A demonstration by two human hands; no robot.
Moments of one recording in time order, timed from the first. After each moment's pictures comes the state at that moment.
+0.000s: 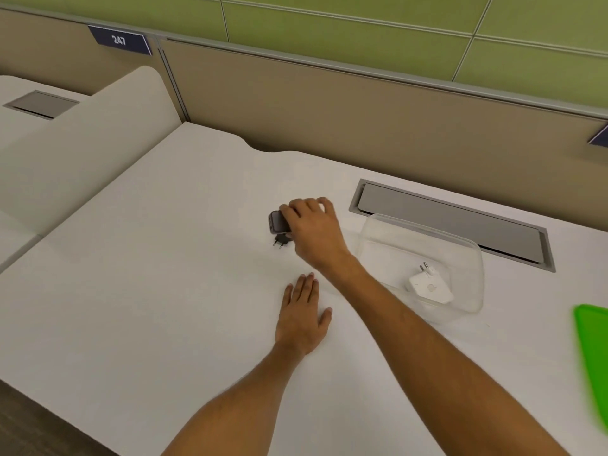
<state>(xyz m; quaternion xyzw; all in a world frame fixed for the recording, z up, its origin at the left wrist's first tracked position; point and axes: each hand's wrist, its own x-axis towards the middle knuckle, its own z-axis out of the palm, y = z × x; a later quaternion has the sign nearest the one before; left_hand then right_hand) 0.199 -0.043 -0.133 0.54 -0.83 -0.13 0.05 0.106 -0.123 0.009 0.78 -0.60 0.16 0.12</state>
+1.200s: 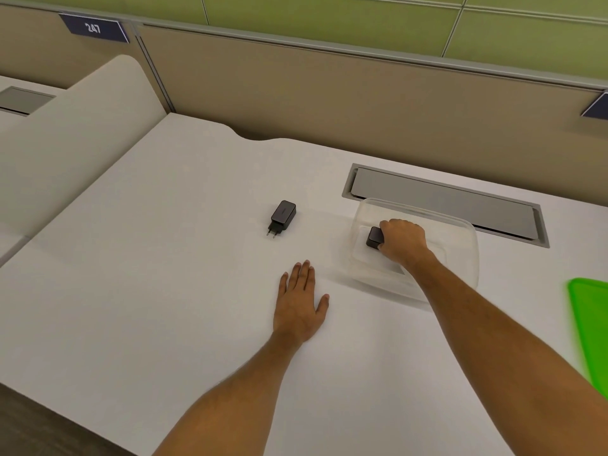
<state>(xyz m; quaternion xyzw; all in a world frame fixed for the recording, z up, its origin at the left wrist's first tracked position) 0.198 -0.043 -0.137 0.52 -0.84 -0.13 0.05 -0.054 -0.089 -0.052 0.60 -0.79 -0.10 -0.04</state>
